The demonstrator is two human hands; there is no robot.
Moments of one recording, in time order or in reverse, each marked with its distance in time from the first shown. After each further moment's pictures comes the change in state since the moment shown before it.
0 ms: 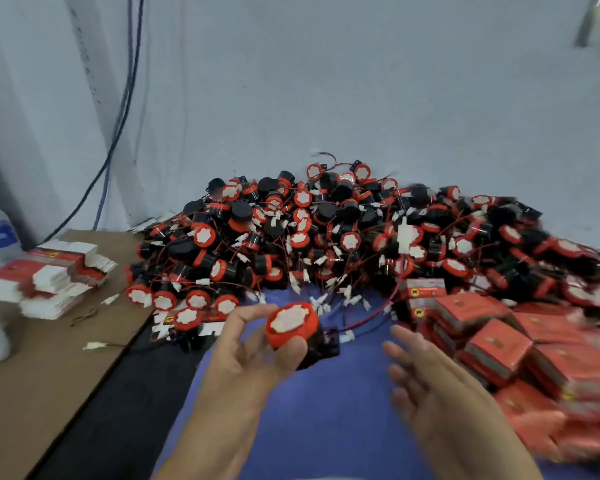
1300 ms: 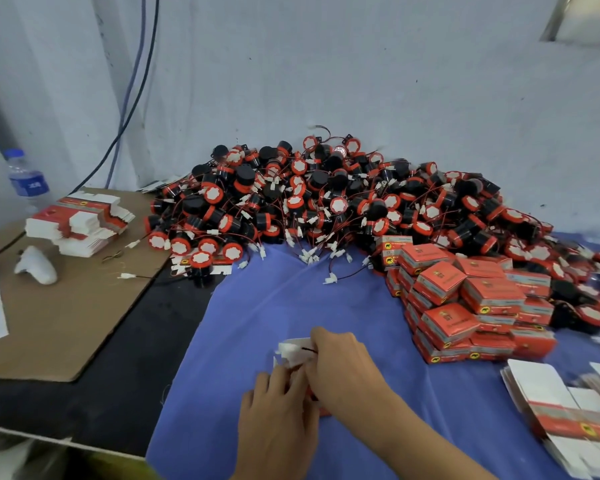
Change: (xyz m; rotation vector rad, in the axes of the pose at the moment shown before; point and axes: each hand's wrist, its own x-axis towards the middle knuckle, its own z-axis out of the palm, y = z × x) left_hand -0.145 -0.109 0.010 1.584 0.068 0.234; right_hand -0.086 0.047 0.024 -1.579 -0.287 -0.202
